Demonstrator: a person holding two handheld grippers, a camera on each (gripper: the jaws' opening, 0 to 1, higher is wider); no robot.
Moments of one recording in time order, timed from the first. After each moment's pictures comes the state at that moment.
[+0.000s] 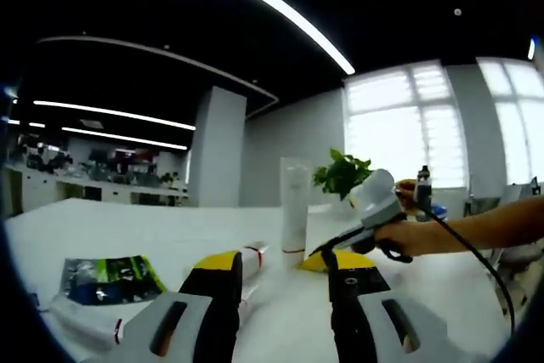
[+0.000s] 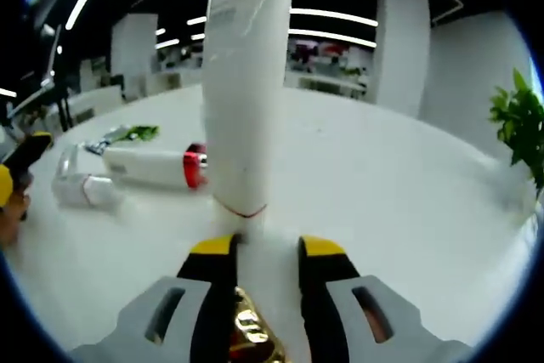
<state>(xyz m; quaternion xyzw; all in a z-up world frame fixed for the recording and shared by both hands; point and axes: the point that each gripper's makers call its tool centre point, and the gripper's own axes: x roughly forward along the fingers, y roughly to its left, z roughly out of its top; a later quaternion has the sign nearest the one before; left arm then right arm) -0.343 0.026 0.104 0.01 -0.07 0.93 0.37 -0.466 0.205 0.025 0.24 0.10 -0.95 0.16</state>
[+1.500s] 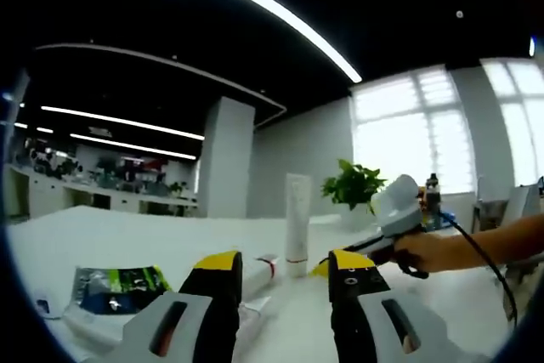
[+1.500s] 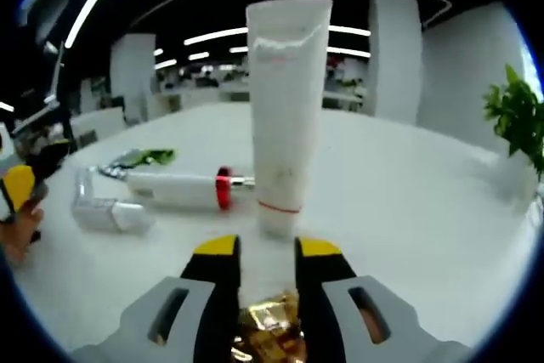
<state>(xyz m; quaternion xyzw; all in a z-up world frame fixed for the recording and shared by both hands) -0.346 0.015 0.119 0.04 -0.08 0.93 0.35 -0.438 0.182 0.055 0.17 0.05 -0.97 0.17</state>
